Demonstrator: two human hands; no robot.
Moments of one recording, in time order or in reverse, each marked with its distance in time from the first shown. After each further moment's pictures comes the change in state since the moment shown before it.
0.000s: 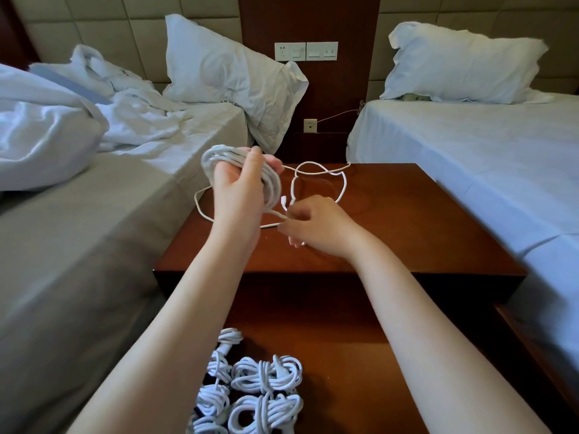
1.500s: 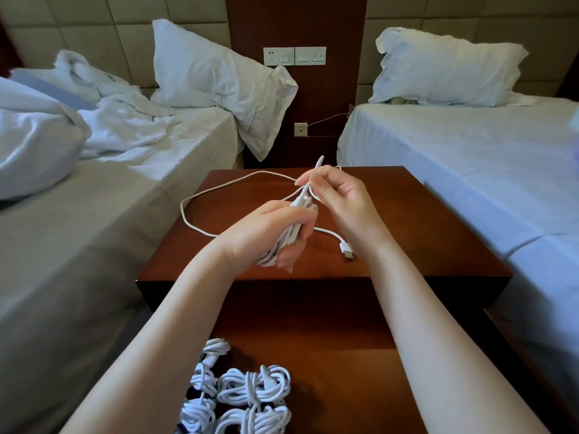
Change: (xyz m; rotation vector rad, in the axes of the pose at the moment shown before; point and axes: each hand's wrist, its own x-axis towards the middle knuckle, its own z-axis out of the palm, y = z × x) left_hand -0.017 0.000 0.005 0.235 -0.958 -0.414; right_hand -0.003 0.027 -0.023 0.542 0.376 -0.219
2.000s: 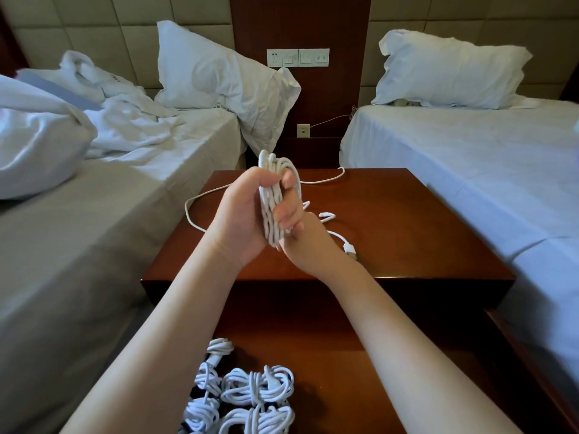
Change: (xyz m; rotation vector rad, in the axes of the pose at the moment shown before) left_hand -0.002 0.010 -0.006 -0.523 0.129 0.293; right_hand -0.011 0.012 0.052 -0.583 -0.280 0.100
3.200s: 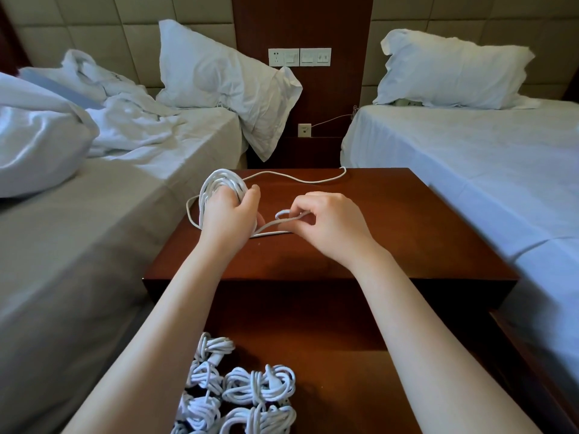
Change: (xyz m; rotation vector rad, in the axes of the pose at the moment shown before) left_hand -0.002 -0.015 -0.043 1.120 0.733 0.021; right_hand 0.002 0.022 -0.027 -0.276 0.244 -0.243
